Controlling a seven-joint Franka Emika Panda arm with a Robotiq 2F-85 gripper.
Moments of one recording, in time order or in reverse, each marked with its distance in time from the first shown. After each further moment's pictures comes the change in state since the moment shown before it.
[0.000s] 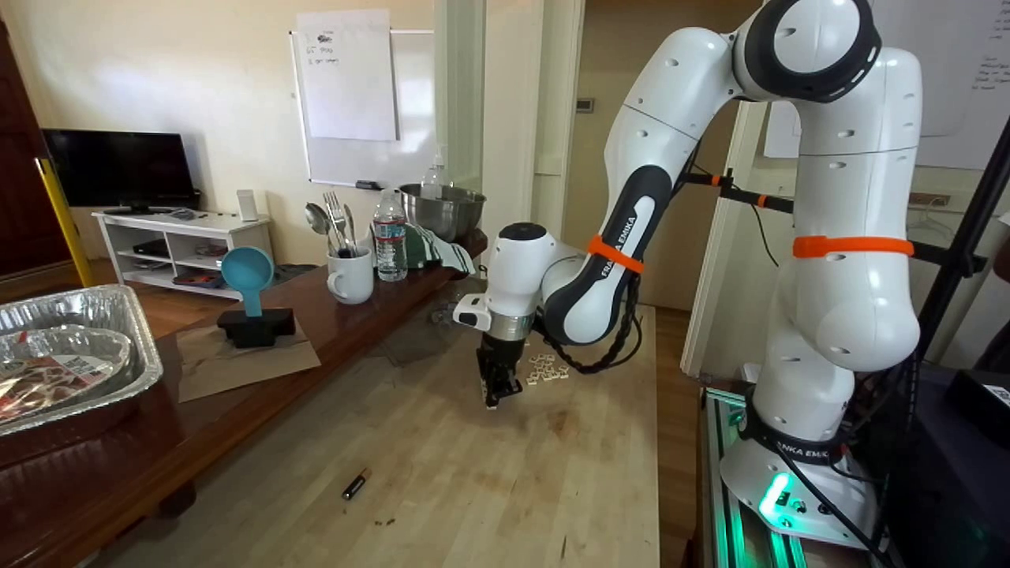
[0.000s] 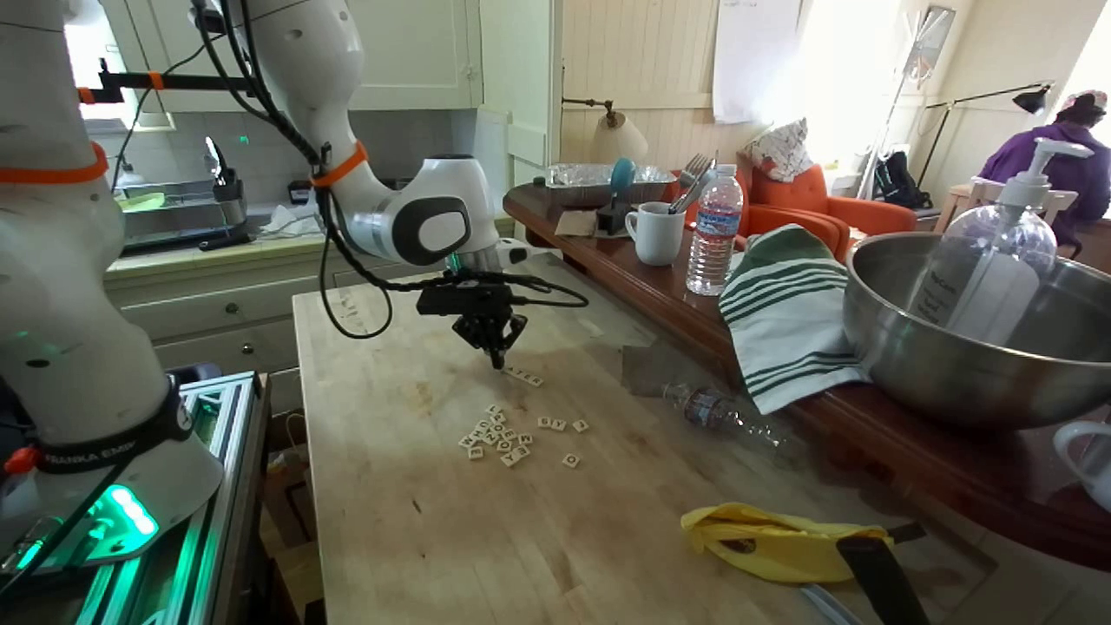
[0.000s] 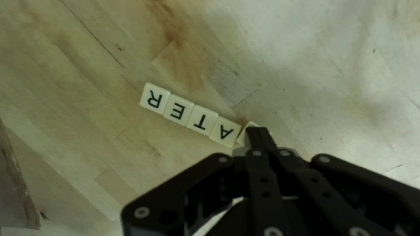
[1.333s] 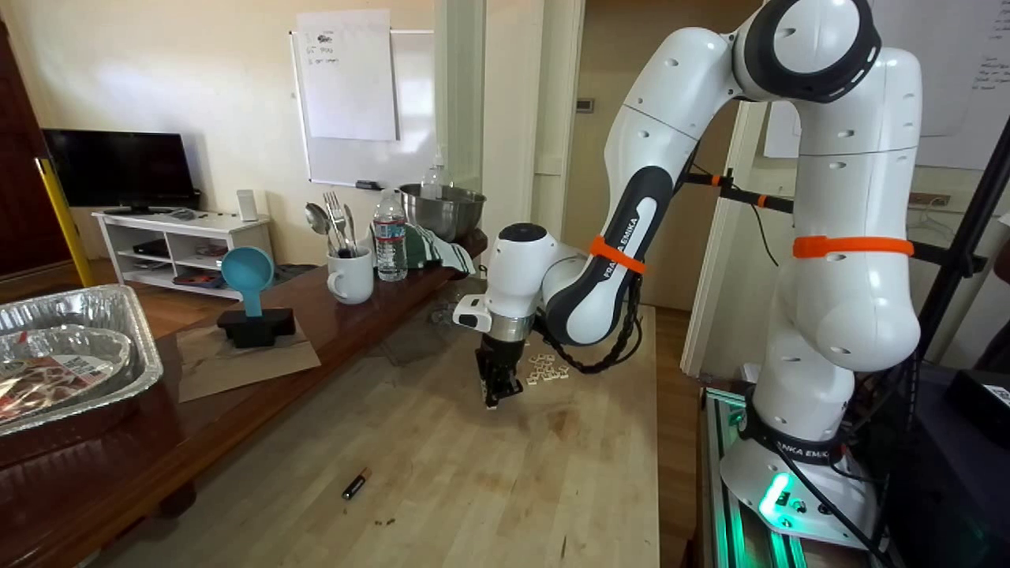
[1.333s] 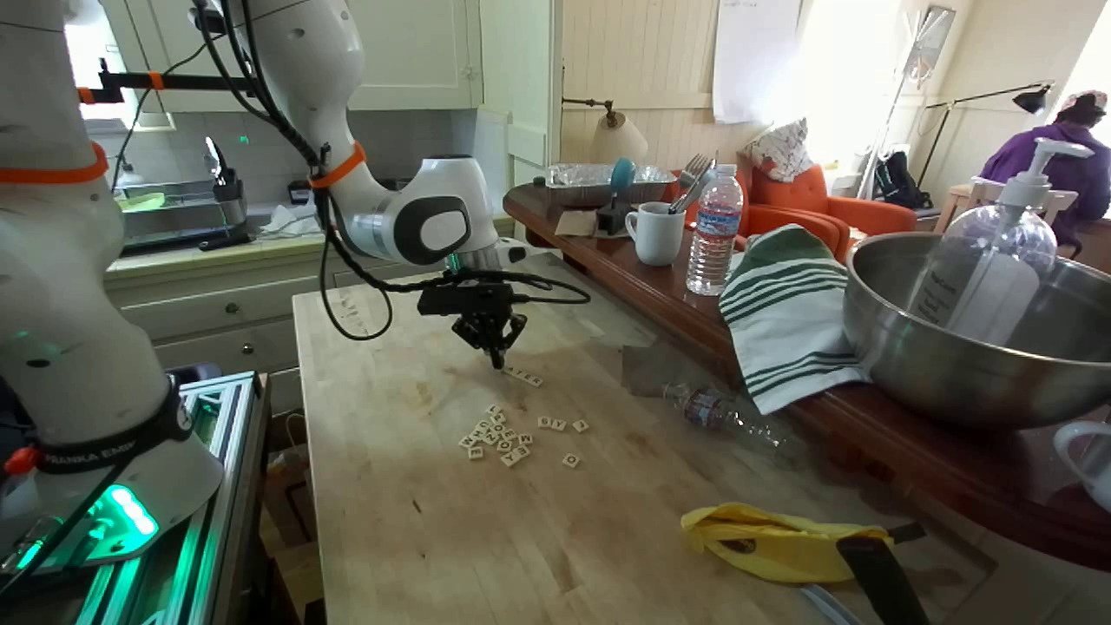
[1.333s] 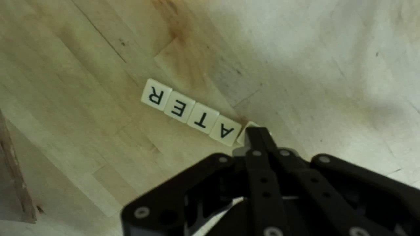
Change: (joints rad) arm 0.003 0.001 -0.004 0.001 -0.035 0.000 0.002
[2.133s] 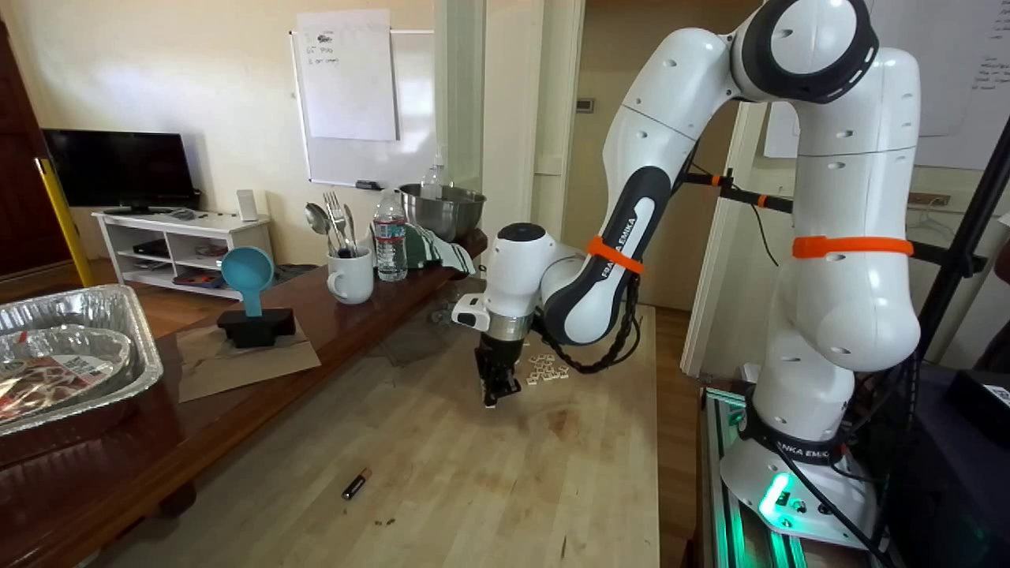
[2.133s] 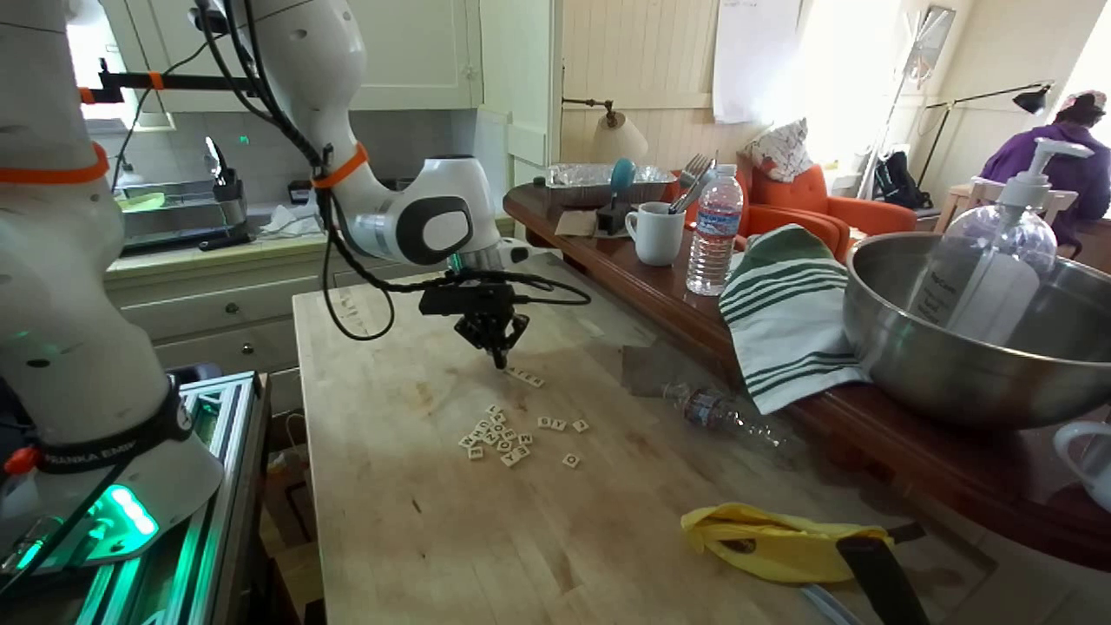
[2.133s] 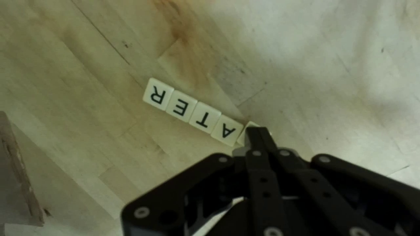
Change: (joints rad) arm 0.001 0.007 -0.005 0.010 0.000 0.001 0.020
